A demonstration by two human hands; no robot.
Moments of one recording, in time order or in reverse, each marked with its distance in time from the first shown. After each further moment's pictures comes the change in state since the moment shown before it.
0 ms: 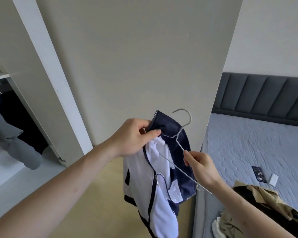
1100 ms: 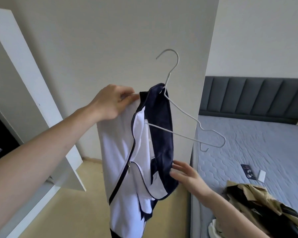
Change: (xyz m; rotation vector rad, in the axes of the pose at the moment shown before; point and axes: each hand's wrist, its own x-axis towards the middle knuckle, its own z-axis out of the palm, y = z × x) left_hand 0.106 0.008 -0.075 0.518 0.152 0.253; right_hand 0.000 0.044 0.006 0.448 -0.191 0.331
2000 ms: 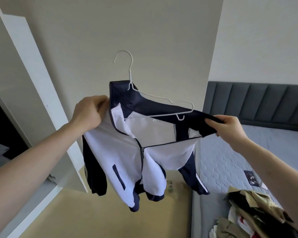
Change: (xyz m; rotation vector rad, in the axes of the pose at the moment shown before) left_hand -0.057 -0.059 -0.011 0.159 0.209 -0.232; right_hand 0.023 -0.153 -0.108 -0.310 0.443 -0.409
